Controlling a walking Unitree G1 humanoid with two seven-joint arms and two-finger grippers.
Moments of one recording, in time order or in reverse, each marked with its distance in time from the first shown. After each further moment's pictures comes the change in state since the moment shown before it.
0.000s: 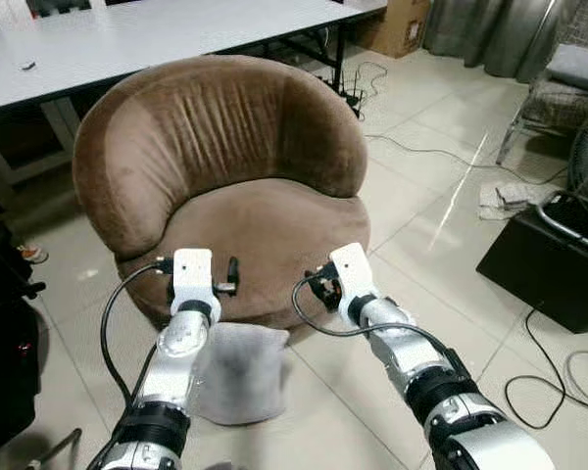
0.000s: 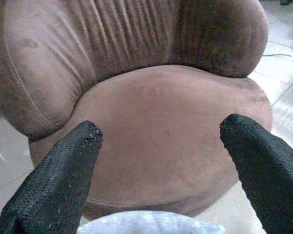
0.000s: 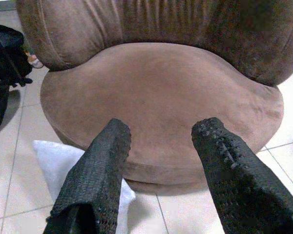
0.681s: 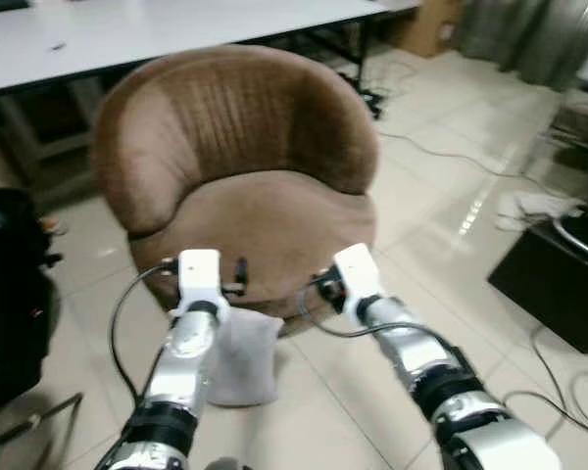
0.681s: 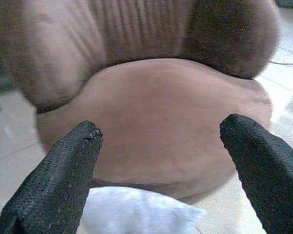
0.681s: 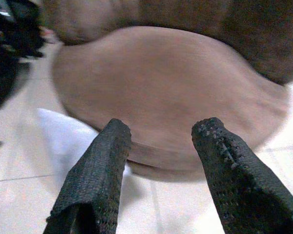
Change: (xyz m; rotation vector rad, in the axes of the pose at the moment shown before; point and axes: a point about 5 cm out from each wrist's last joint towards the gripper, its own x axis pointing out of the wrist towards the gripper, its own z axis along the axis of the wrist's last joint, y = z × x) left arm 0.000 -0.003 0.000 -0.041 0.000 -0.002; right arm -0.001 -0.002 -0.002 -0.034 0.031 0.023
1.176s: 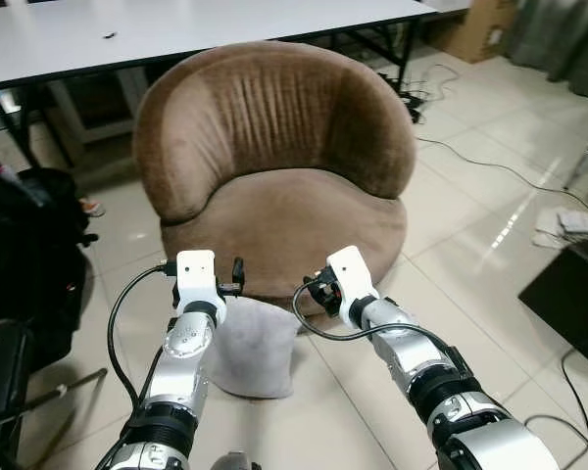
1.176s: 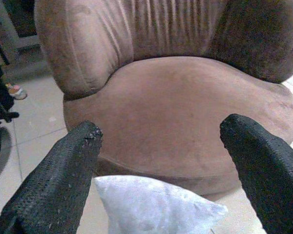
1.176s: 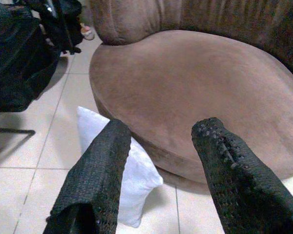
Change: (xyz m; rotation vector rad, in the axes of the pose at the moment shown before) left arm -0.001 -0.001 -0.001 -0.011 0.003 0.003; right arm 0.000 0.001 0.000 -0.007 0.003 0.028
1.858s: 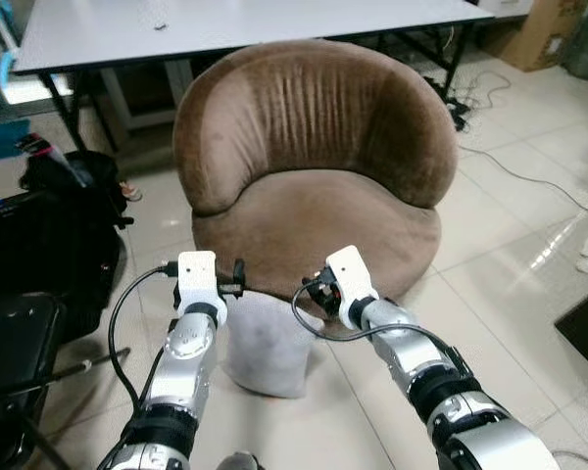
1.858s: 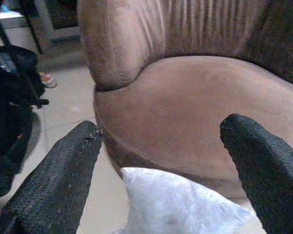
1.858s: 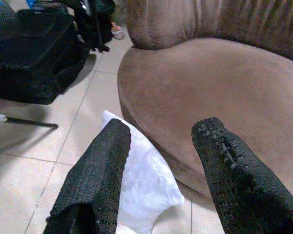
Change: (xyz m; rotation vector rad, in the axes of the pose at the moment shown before) left arm -0.001 0.000 -0.001 0.002 0.008 0.001; right arm 0.000 0.001 0.000 -0.003 0.001 0.014
